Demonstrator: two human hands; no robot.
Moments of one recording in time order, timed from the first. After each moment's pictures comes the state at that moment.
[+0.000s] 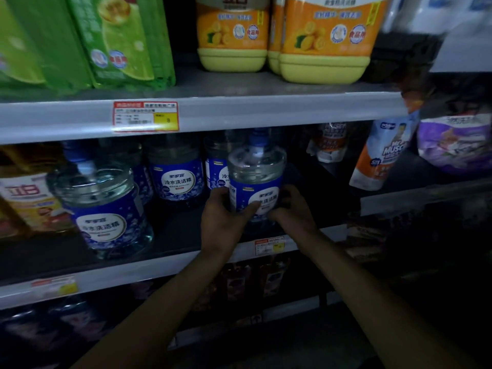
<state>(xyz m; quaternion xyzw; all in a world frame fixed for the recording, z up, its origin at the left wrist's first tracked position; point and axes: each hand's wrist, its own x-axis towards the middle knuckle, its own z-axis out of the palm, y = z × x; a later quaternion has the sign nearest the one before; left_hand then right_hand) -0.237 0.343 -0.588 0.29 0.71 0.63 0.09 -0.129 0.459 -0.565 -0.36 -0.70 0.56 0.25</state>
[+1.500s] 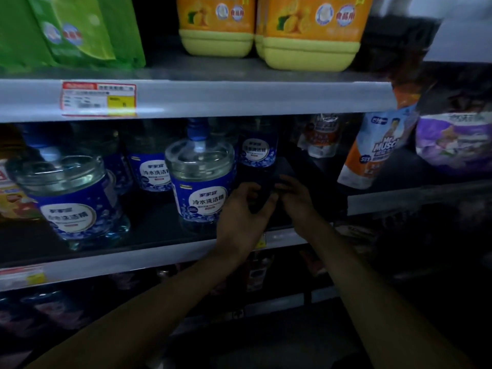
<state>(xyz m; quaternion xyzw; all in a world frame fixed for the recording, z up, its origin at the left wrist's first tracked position) -0.183 0.393 -0.586 0.34 0.75 0.56 0.07 -0.136 0.541 -0.597 -0.38 -0.58 0.65 0.30</state>
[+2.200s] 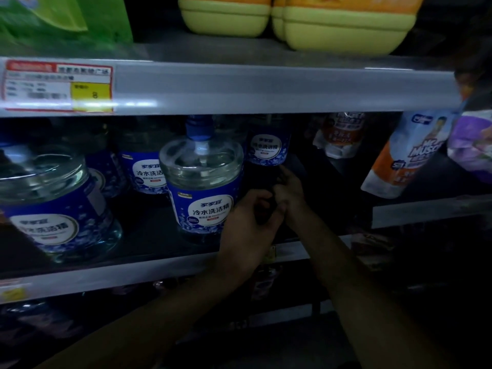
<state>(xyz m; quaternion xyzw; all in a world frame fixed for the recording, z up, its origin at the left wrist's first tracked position) -0.197 0.400 -0.593 0.35 0.72 0.59 0.13 -0.206 0.558 -0.611 -0.34 -0.56 0.69 0.32</state>
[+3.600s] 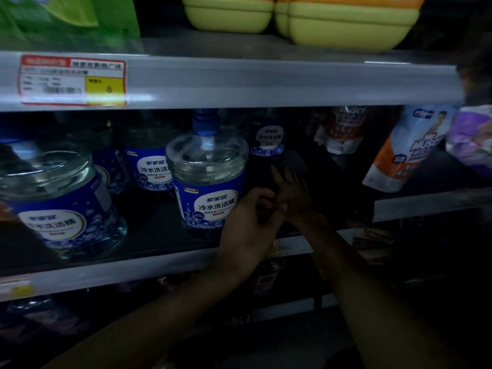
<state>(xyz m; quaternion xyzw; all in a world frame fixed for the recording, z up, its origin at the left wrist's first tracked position) -0.200 0.387 -0.594 0.37 0.71 0.58 0.13 -0.192 0.577 -0.632 -0.32 -0.93 0.15 0.04</state>
